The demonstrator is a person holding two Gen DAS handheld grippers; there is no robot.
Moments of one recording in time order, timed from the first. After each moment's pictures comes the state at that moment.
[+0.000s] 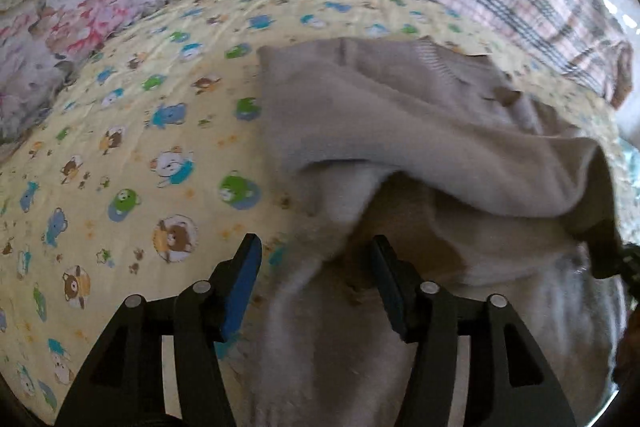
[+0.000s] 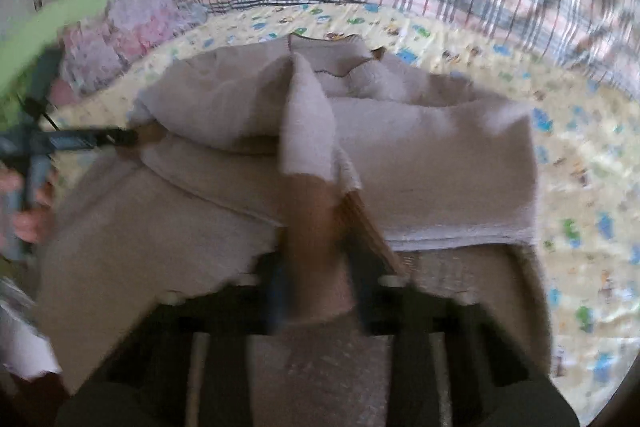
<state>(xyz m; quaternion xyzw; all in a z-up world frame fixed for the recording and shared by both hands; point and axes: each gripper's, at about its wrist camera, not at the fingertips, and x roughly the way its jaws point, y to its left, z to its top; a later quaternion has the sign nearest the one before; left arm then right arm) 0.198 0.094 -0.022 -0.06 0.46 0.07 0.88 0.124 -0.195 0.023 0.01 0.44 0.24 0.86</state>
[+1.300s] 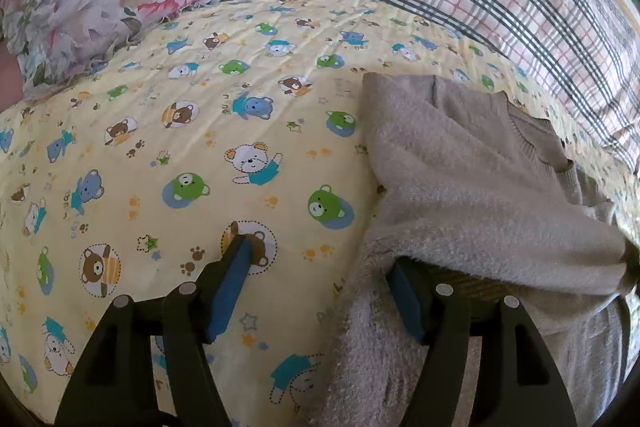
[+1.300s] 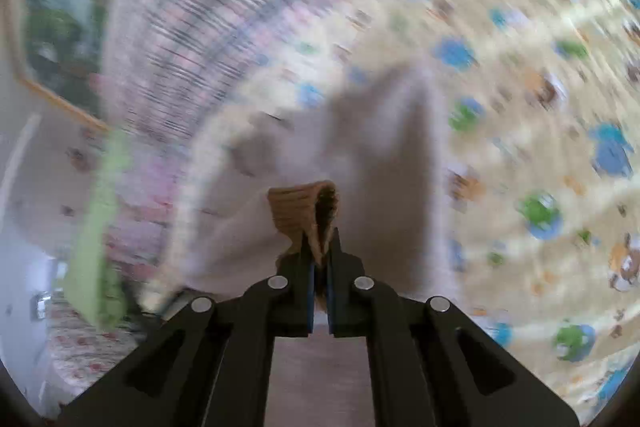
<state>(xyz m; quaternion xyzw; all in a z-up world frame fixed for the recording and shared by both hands) 0.188 0.143 -0.031 -0.14 0.42 0.15 0.88 0.197 -0.323 0.002 0.31 0.50 0.17 0.79</state>
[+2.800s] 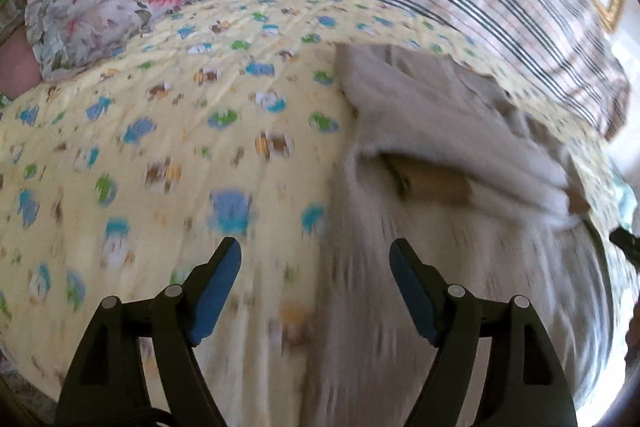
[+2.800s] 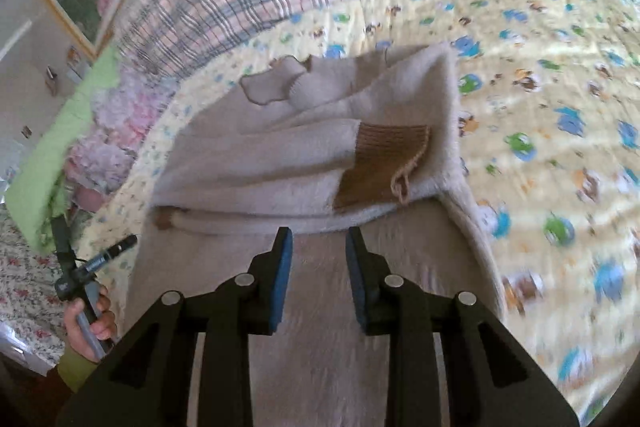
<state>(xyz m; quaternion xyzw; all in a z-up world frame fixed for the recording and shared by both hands) 0.084 0.134 -0.004 -0.13 0.45 0.07 0.88 0.081 -0.280 0.054 0.17 0.46 0.17 0.86</state>
